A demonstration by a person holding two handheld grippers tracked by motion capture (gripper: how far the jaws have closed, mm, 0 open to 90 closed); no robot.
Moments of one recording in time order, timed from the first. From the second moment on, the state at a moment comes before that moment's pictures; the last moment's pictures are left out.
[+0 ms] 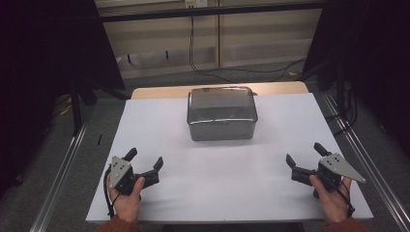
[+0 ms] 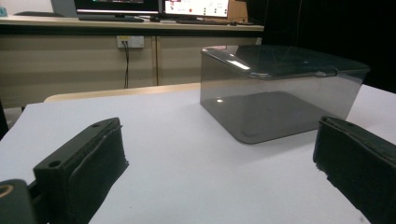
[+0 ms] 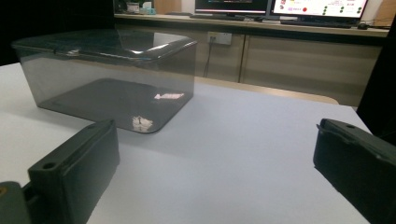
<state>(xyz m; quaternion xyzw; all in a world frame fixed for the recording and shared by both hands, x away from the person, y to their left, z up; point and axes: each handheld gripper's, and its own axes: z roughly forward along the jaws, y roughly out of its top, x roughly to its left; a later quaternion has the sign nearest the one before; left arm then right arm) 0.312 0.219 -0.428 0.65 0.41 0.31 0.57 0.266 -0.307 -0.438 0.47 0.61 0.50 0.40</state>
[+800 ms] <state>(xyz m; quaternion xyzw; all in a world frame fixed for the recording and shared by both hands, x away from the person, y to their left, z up) 0.313 0.217 -0.427 0.66 0.41 0.30 0.56 0.279 -0.293 -0.438 0.44 0.62 0.52 0.39</state>
